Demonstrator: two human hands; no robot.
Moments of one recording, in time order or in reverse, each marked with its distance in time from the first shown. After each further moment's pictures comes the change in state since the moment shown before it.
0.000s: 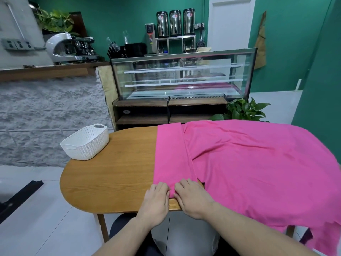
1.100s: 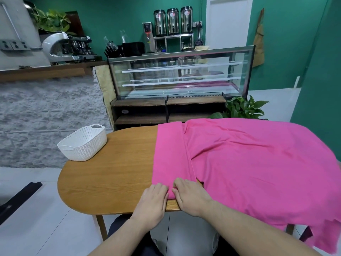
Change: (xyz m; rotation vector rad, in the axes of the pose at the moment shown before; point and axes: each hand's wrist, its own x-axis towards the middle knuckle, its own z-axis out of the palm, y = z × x) left_hand -0.003 -0.012 0.000 0.126 0.086 0.171; right_hand 0.008 -0.005 -0.020 0.169 -0.111 0.069
